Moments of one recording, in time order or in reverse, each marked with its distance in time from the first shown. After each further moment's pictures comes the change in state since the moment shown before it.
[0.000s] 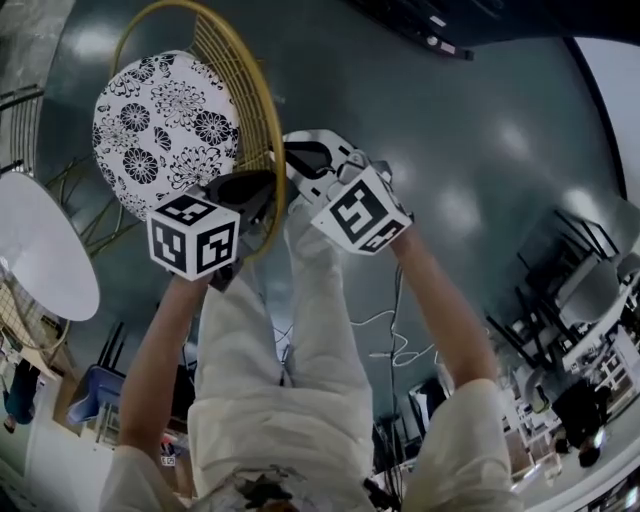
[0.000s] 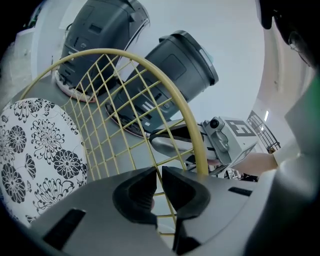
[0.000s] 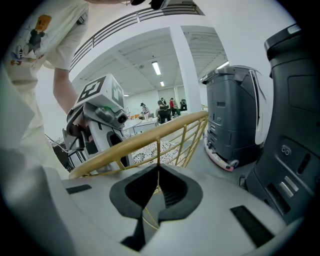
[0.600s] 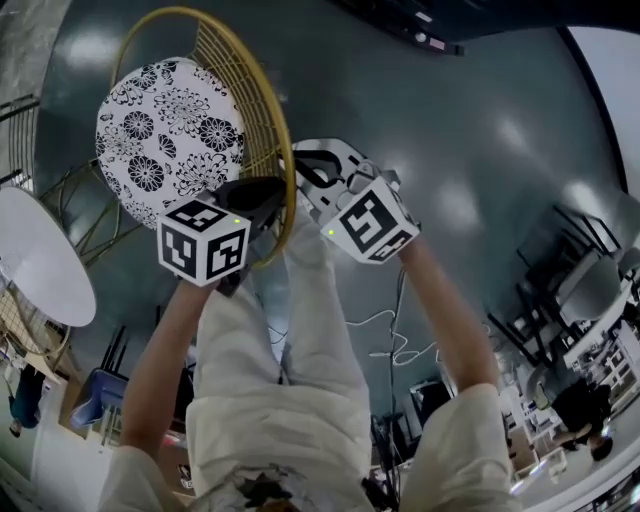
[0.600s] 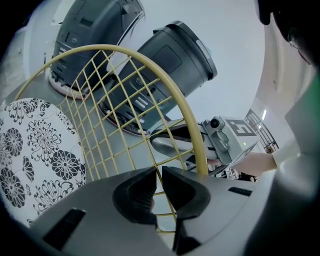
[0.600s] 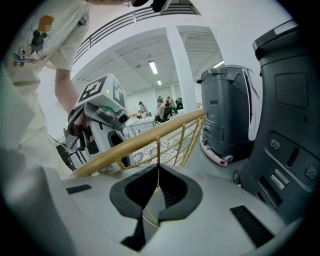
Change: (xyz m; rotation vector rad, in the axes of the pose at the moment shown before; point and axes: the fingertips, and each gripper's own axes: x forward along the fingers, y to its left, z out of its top) left arm 0.000 -0.004 0.003 0.009 0.029 -0.031; right arm -0.005 -0.003 0.001 0.006 0.033 -0.022
